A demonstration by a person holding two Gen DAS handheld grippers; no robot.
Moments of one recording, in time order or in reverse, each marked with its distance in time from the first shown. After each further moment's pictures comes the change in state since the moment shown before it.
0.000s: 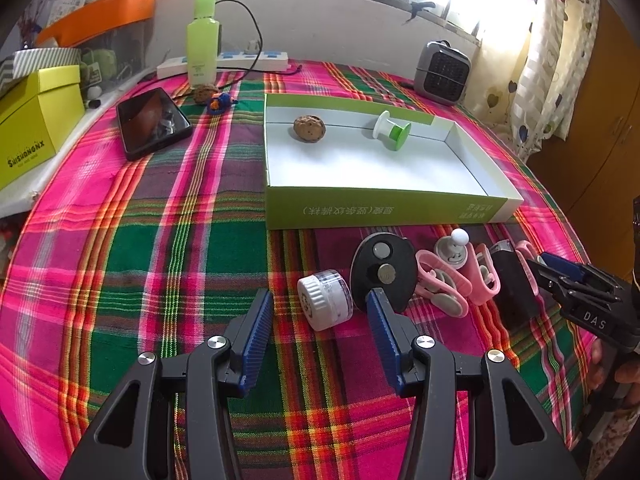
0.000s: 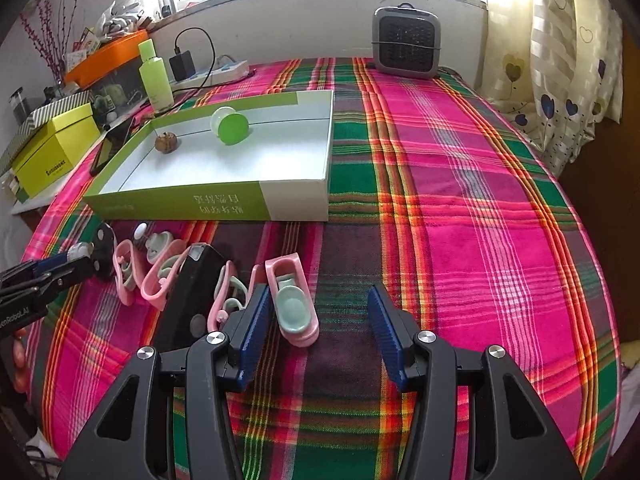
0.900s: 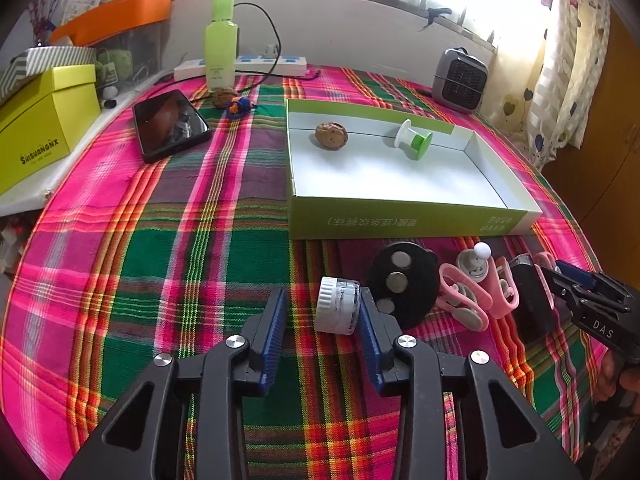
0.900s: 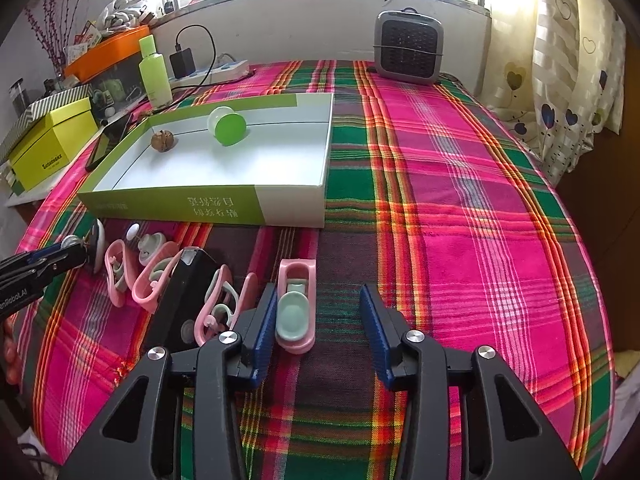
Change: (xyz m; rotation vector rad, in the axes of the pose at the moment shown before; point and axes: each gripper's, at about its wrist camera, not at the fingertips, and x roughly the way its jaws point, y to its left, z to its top) left arm 0.004 0.007 0.000 -0.015 -0.027 0.056; right arm 0.002 0.000 0.003 -0.026 -0.004 -0.017
